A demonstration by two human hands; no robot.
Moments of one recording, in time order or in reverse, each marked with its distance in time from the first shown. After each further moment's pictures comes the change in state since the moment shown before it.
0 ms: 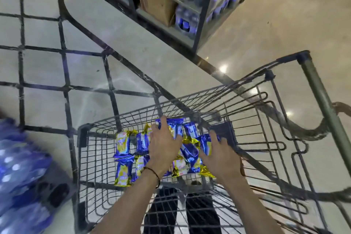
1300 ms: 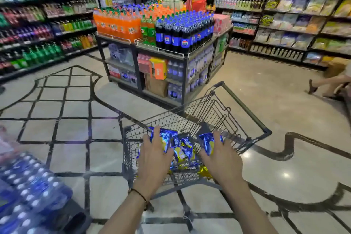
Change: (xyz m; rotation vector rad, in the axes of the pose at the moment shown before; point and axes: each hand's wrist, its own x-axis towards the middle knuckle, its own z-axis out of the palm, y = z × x) left_hand -0.497 -0.104 -0.146 0.015 0.479 0.460; right_hand -0.517 0.000 0.000 0.134 0.697 -0.050
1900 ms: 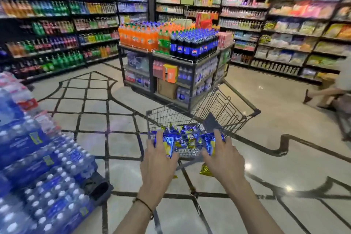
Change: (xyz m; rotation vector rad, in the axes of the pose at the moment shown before) left_hand -0.307 -0.060 -0.147 -0.026 0.113 -0.033; right_hand -0.318 -0.043 -0.064 -0.003 0.090 -0.067
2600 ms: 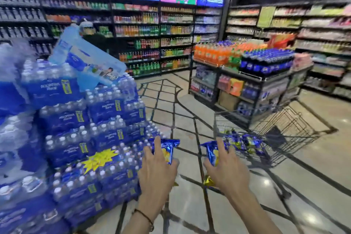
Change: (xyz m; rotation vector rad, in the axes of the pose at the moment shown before) left_hand -0.279 -0.166 -0.292 0.169 0.253 -0.346; right_hand -0.324 -0.202 -0.066 0.080 -0.078 -0.355
